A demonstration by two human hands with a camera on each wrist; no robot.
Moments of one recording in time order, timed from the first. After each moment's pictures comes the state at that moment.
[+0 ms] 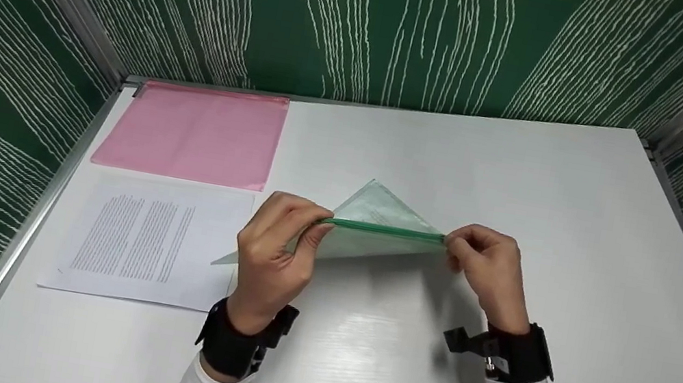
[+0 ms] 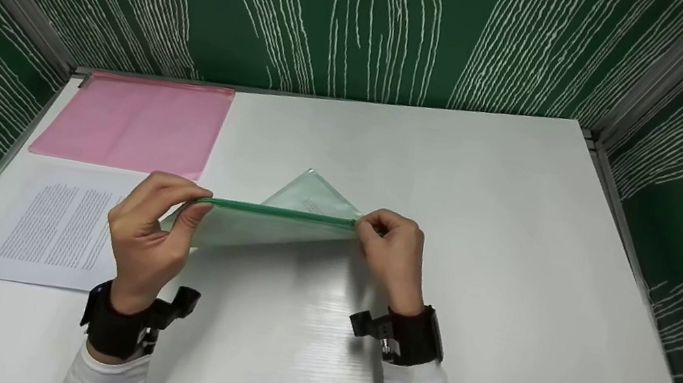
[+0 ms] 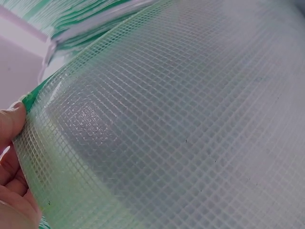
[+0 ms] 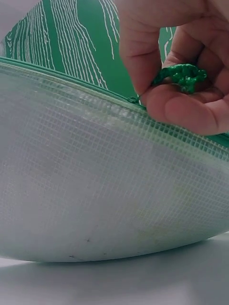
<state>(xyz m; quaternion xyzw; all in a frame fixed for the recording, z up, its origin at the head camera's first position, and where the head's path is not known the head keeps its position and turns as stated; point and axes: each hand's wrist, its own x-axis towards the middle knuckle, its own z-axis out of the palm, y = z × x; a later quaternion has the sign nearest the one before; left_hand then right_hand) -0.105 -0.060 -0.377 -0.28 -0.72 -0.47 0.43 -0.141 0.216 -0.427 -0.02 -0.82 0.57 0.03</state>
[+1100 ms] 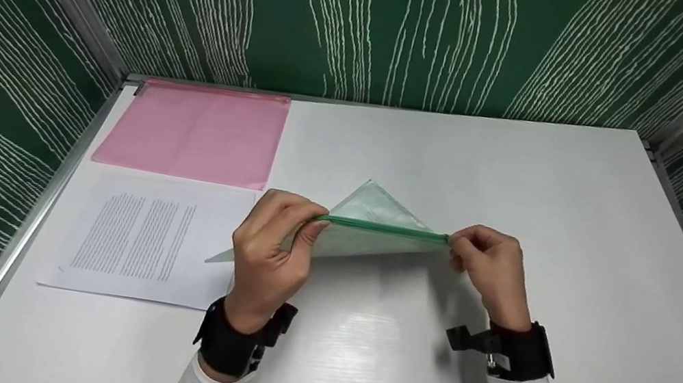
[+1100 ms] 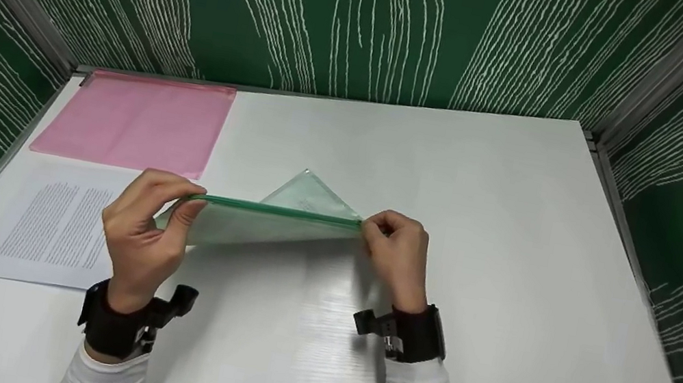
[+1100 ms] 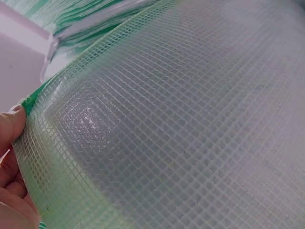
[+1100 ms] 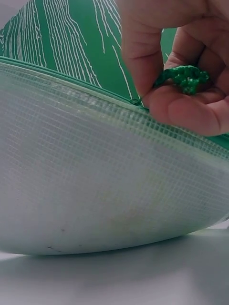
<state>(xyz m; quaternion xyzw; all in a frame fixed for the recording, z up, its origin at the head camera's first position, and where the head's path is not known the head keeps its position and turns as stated) -0.104 -0.064 -0.372 -0.27 -0.72 -0.47 0.43 -0.147 0.222 -0.434 -0.04 -0.82 0.57 0.02</state>
